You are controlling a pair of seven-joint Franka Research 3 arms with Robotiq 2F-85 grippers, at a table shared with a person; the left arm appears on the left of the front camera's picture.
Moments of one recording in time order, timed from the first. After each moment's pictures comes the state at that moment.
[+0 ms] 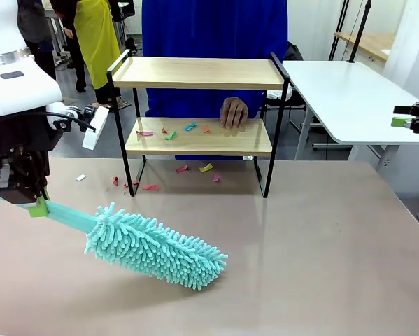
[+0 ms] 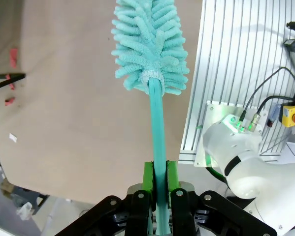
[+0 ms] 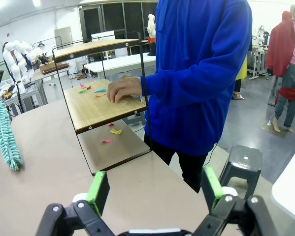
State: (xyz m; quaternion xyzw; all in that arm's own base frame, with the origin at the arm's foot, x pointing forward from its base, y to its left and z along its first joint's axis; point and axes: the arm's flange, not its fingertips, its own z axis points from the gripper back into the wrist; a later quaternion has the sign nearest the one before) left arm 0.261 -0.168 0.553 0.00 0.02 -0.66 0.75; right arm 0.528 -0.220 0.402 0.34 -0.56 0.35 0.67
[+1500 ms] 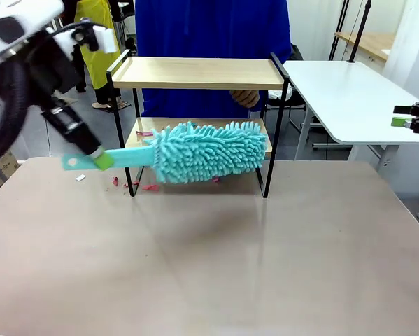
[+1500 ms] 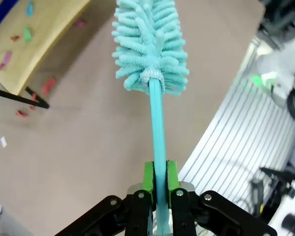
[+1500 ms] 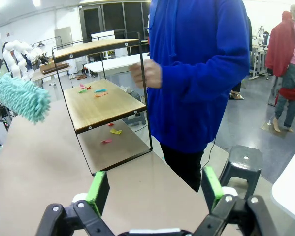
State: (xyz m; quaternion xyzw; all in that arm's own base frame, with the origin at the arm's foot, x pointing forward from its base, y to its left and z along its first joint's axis) left arm 0.274 -0.198 0.598 -0.16 -0.17 -0.43 0.88; right arm 0.528 -0.220 0.402 0.34 -0.56 0.35 0.67
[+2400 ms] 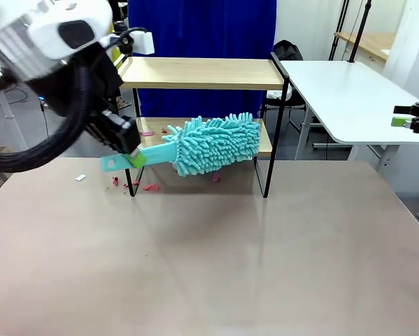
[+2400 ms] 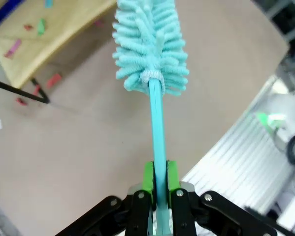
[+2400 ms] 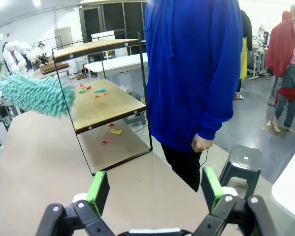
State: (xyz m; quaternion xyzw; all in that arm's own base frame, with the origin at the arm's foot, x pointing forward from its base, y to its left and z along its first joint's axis) left arm 0.280 -0.248 0.586 -0.15 -0.18 -0.32 0.92; right arm 0.528 -0.220 0.402 0.34 -0.56 0.35 0.67
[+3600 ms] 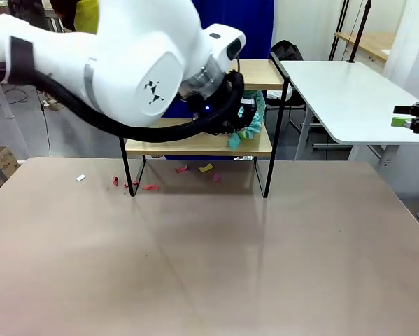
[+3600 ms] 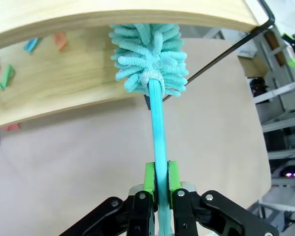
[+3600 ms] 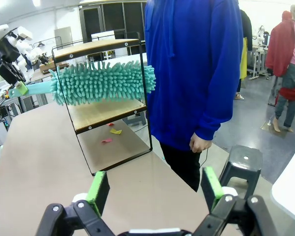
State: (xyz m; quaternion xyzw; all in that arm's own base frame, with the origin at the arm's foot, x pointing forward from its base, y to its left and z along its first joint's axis) left arm 0.391 -0.414 0.537 -0.22 -0.25 -0.07 0.94; right arm 0.528 -0.220 0.402 0.34 -0.56 0.35 0.67
